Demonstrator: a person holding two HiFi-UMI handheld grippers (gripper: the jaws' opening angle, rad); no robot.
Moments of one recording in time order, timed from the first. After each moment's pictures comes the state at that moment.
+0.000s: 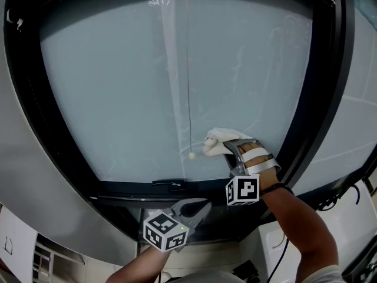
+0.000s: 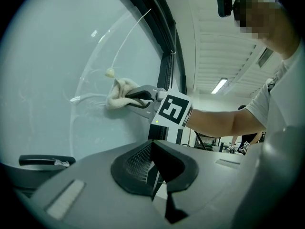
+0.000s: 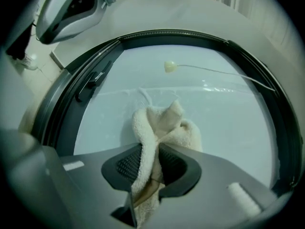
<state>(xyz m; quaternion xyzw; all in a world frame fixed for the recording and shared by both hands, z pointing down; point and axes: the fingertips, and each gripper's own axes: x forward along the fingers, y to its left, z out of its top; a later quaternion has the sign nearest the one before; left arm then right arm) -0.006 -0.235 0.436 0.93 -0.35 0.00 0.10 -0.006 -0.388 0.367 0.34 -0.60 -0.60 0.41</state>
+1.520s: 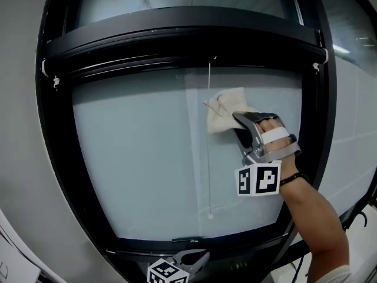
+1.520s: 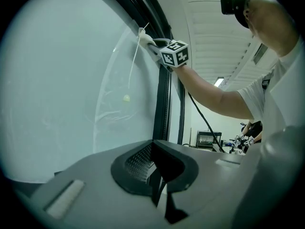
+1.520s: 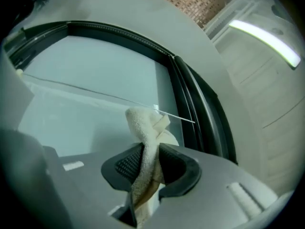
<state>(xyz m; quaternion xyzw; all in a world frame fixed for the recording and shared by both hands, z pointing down) -0.072 -0.212 0.408 0.93 -0.35 0.00 0.06 -0.043 -0.325 0.026 0.49 -0.44 -0.72 0.21</state>
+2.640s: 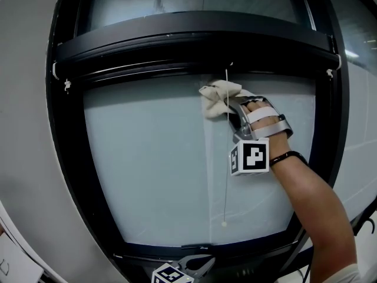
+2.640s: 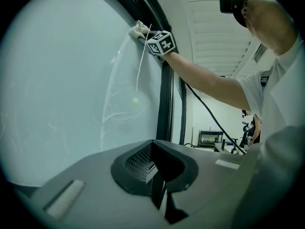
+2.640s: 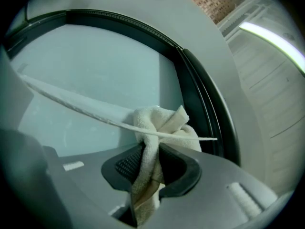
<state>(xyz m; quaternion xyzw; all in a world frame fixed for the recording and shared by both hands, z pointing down) -0.090 -0.220 0.405 0.93 -0.36 0.00 0.06 -0.102 -0.368 -0.021 0.47 -0.42 -0.74 0.23</state>
